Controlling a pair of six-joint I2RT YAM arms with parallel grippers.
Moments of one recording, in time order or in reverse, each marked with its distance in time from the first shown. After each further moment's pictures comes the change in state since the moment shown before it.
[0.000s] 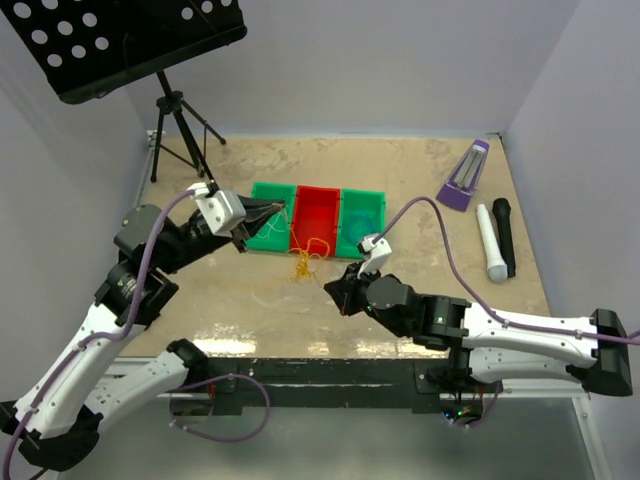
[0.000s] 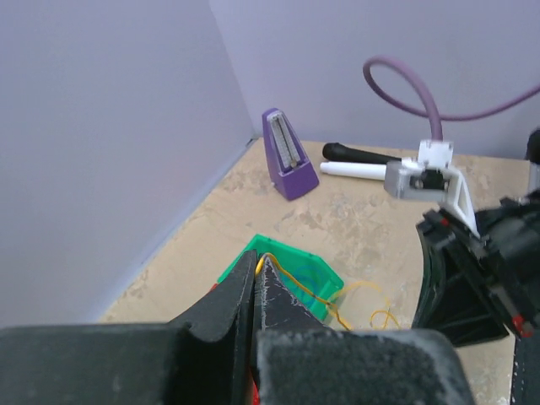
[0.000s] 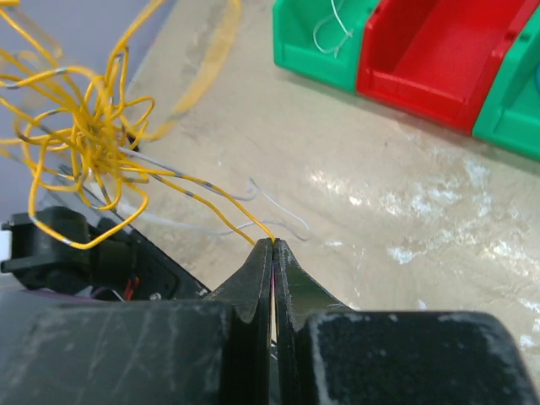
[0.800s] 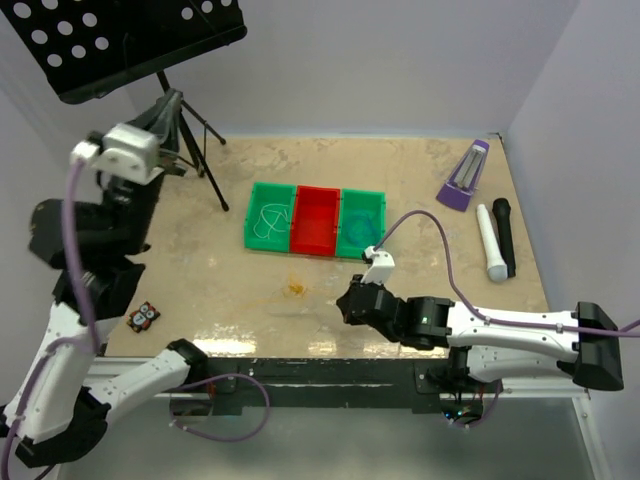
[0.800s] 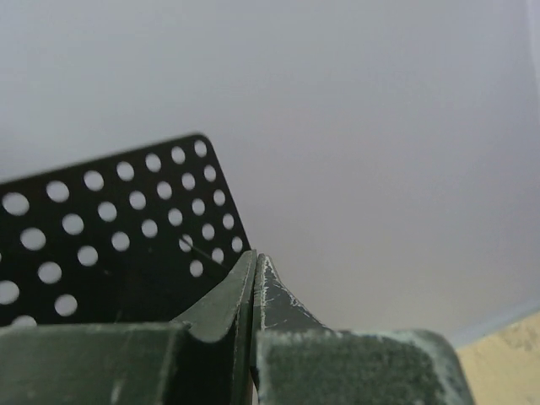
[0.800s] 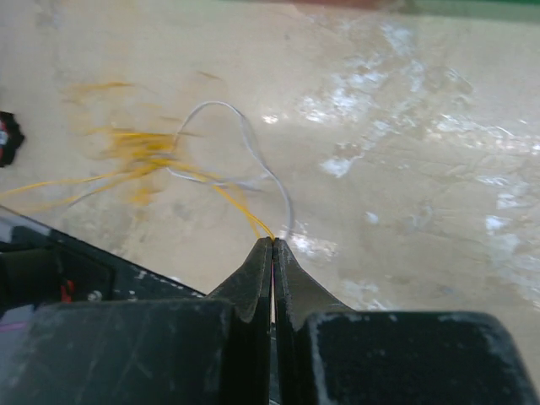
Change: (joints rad) left arm 0.054 0.115 0.341 0.197 -0.581 0.232; right arm 0.002 0.109 -0.023 -0.197 0.046 0.346
